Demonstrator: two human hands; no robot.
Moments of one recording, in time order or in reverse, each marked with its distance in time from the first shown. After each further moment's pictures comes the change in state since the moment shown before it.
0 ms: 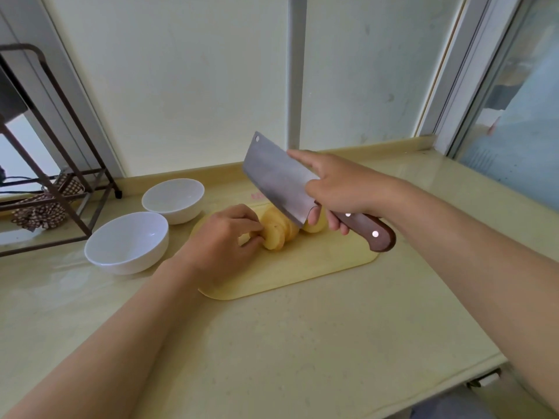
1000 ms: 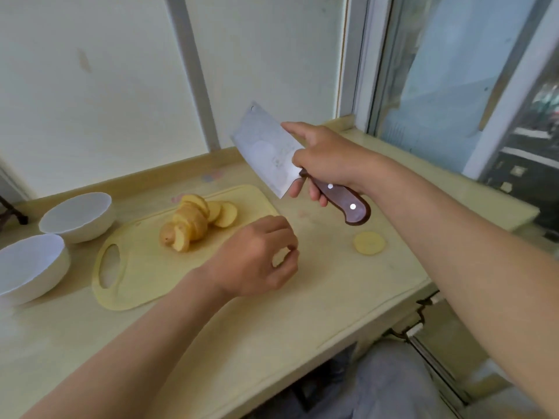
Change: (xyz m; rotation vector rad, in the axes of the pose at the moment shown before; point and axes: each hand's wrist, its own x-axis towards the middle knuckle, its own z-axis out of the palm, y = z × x) left_hand 0.062 0.164 0.078 -0.145 -0.143 0.330; right_hand -0.054 0.095 -0.084 0.266 0.178 0.056
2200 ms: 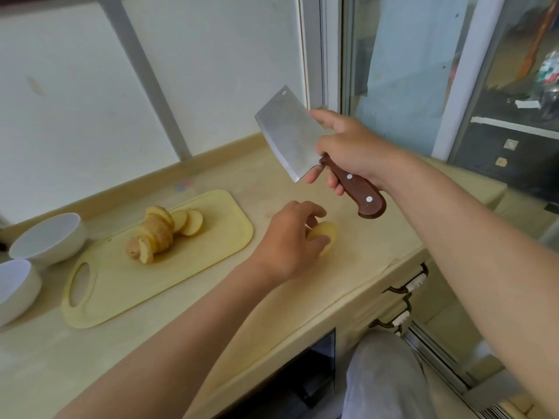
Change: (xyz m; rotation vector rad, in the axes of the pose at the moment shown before) left_hand 0.082 0.060 0.062 -0.254 -0.087 -0.565; right_hand -0.038 0.059 -0.071 0.210 0.174 0.027
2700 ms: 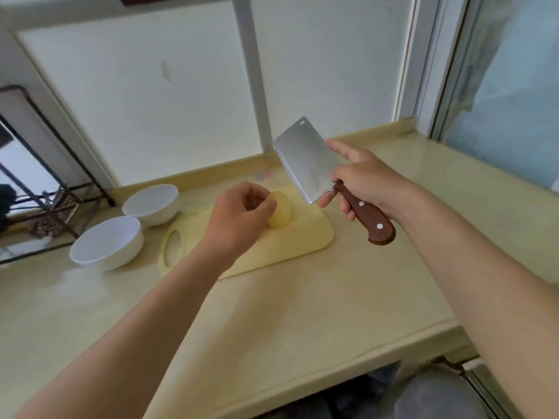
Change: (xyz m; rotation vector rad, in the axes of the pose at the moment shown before) left_hand -0.060 -0.078 -0.136 -0.359 0.487 -0.421; right_hand 0.033 -0.019 0.113 0.042 -0.204 -0.019
